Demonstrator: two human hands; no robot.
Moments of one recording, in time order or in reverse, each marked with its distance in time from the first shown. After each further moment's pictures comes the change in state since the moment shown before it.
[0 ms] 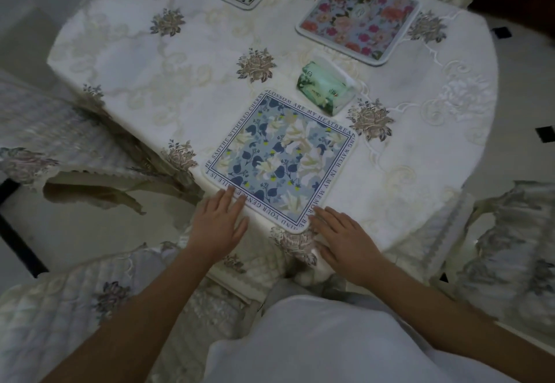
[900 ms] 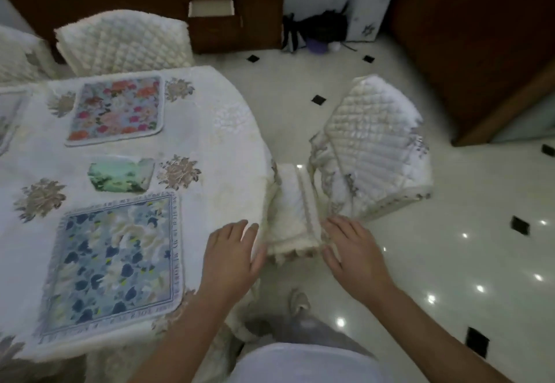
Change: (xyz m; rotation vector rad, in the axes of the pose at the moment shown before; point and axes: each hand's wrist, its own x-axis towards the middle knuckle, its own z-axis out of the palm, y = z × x) left_hand -0.002 0.282 -0.074 -0.067 0.239 0.807; right_hand -0.251 0.010 -0.055 0.047 0.557 0.943
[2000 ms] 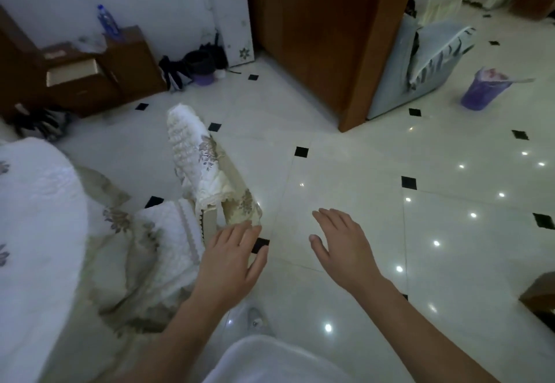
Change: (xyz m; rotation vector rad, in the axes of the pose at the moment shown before) left_hand 0.053 0.404 0.051 -0.024 -0.039 0.407; right_hand -0.169 0.334 -0.125 0.063 0.132 0.388
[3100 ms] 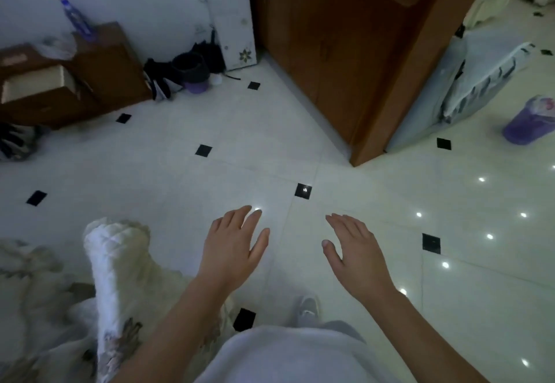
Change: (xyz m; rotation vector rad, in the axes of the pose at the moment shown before) left_hand 0.483 -0.064 0.062 -0.032 -0.031 -0.132; right_hand 0.438 0.168 -0.019 0.076 -0.083 0.047
